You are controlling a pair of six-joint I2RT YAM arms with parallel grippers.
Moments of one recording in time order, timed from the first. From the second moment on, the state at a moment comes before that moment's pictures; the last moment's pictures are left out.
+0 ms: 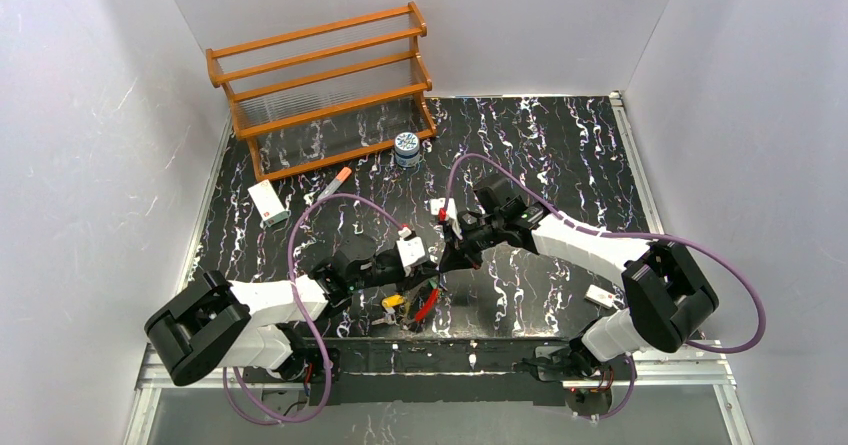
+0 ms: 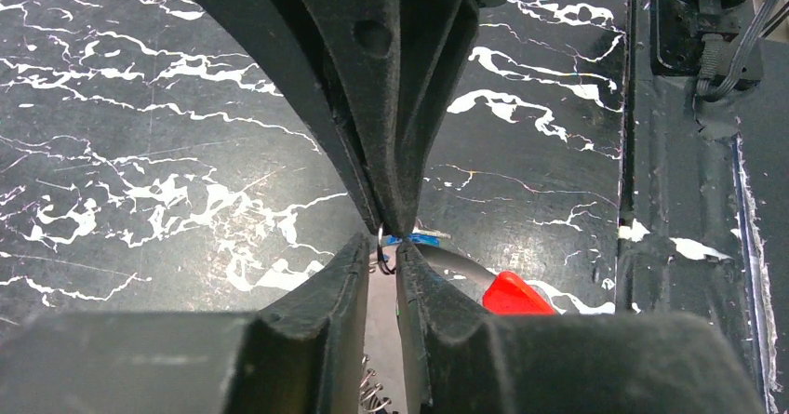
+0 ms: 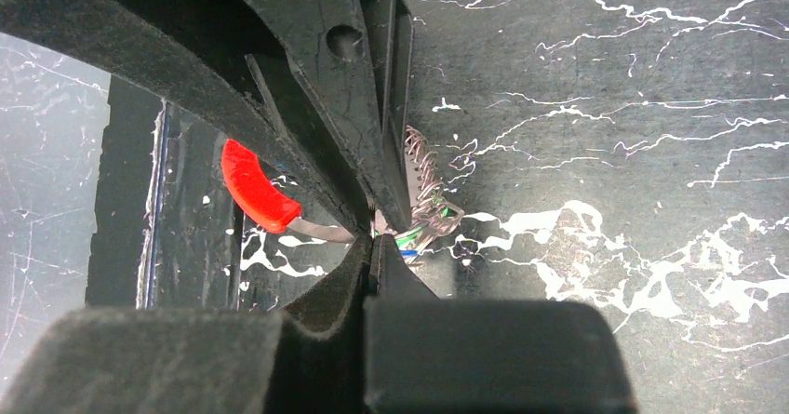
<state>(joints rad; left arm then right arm) -0.86 1.26 0.31 0.68 0.43 0.15 0.73 1.45 0.85 -0.27 -0.87 -0.45</state>
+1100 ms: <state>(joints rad) -0.86 1.20 0.16 0.99 0.30 -0.05 0.62 1.22 0.54 0.29 -0.93 -0.11</state>
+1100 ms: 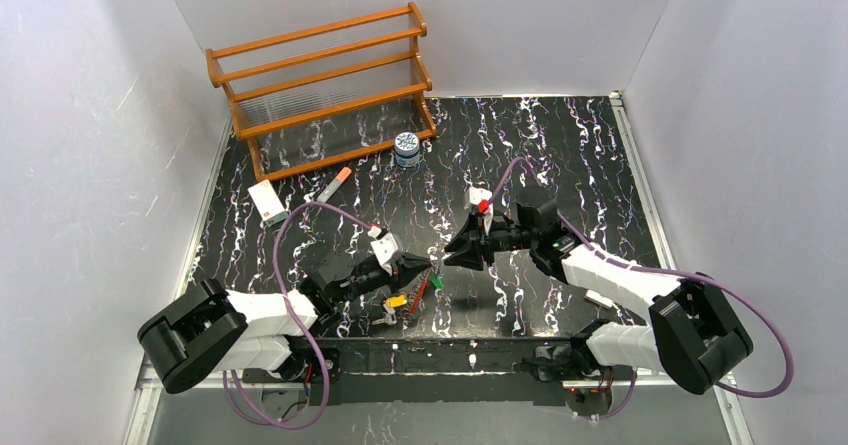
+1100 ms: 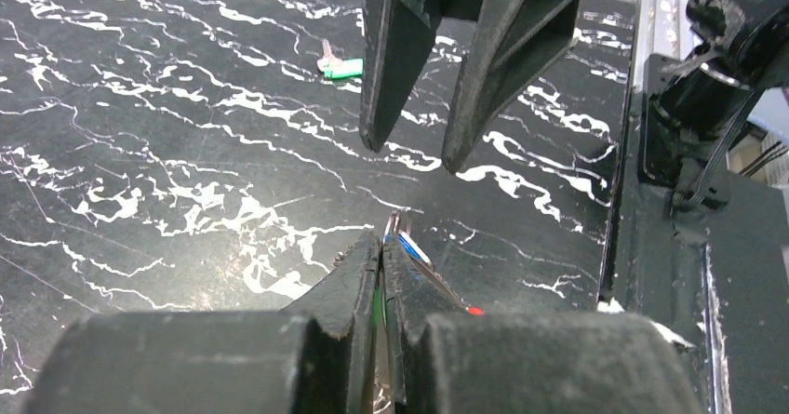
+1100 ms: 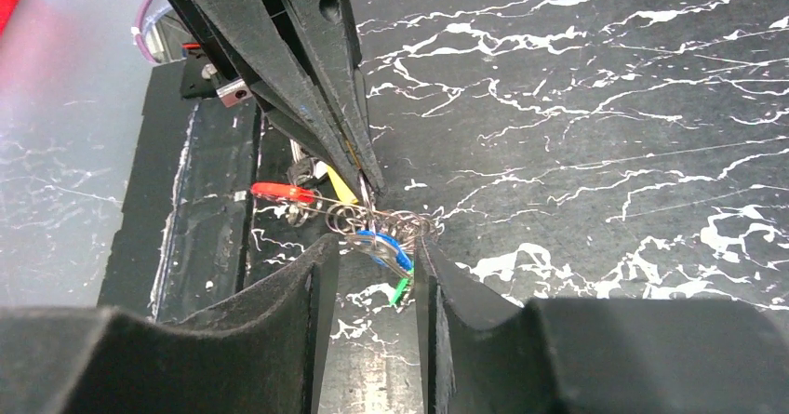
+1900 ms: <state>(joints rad) -0.86 1.20 0.15 1.09 0.28 -0.09 0.62 1.31 0.56 0.34 -1.00 -0.08</state>
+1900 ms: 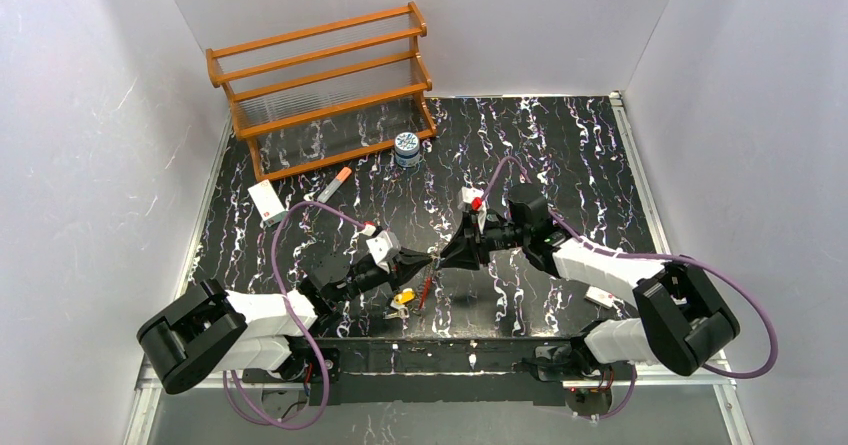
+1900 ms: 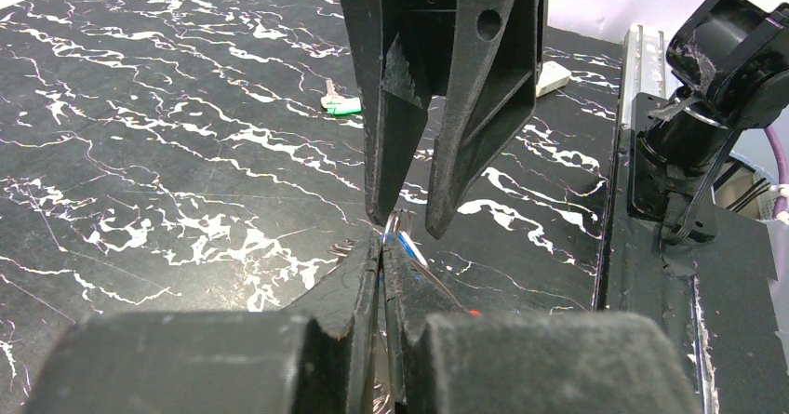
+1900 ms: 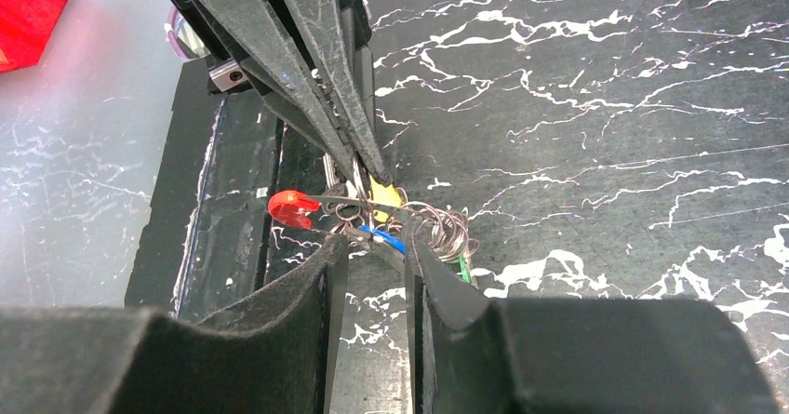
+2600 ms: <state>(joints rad) -0.86 1.20 0.15 1.08 0.28 -0.09 0.62 1.34 0.57 0.35 -1.03 -0.06</state>
